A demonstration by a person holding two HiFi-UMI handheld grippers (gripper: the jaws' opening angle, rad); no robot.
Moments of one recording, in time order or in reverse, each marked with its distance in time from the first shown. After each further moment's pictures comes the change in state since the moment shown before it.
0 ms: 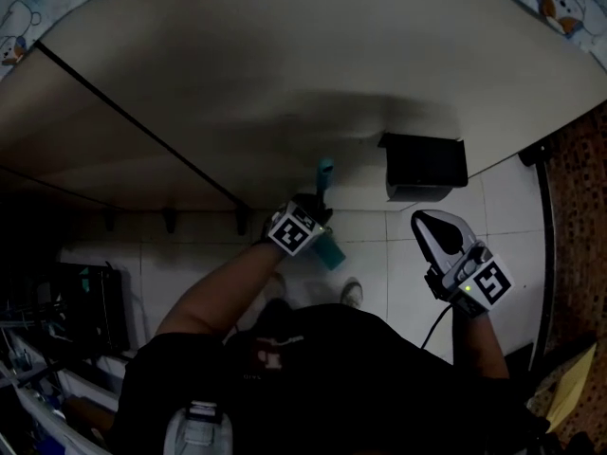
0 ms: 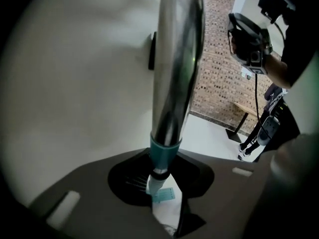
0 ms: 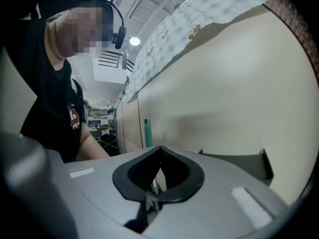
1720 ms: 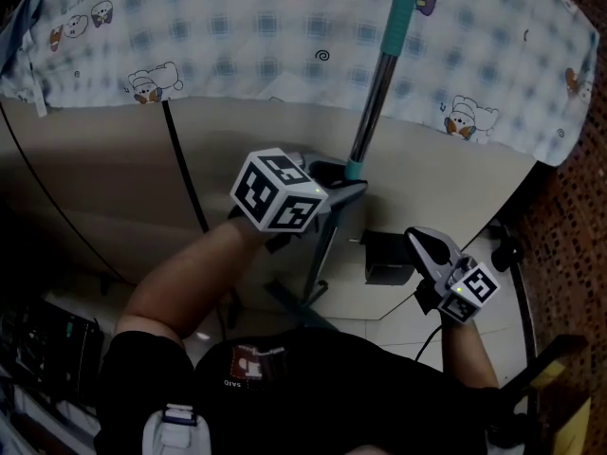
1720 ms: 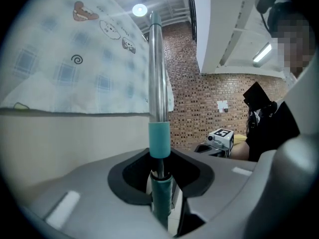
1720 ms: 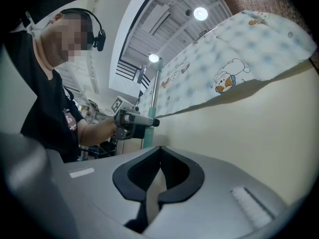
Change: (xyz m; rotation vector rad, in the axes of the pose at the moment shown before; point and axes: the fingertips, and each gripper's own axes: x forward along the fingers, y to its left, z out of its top) left arm -0.350 -0.052 0.360 0.201 -0.560 -0.073; right arm -0.013 0.036 0.167 -0.209 -0.222 0.064
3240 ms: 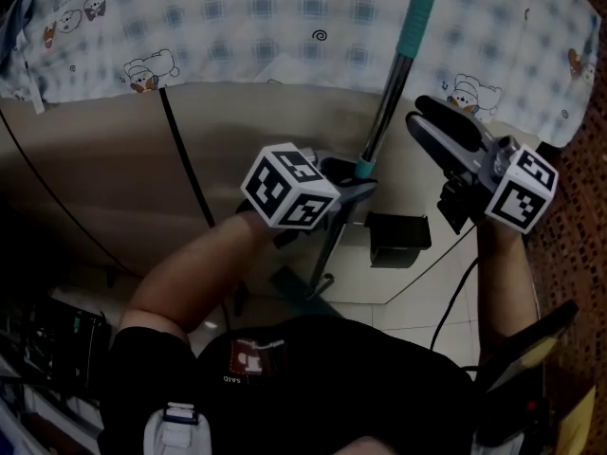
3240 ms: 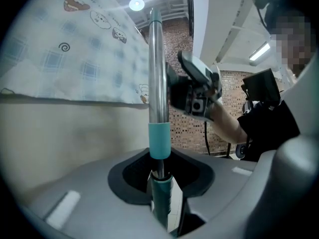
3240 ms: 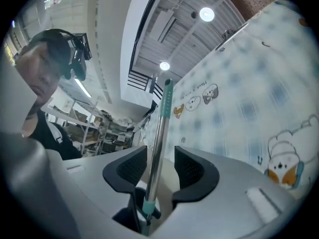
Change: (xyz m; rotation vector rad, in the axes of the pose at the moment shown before) left arm 0.012 -0.026 -0.020 0.012 0.051 -0.060; right arm 0.075 0.019 0.186 0.007 -0.062 0.178
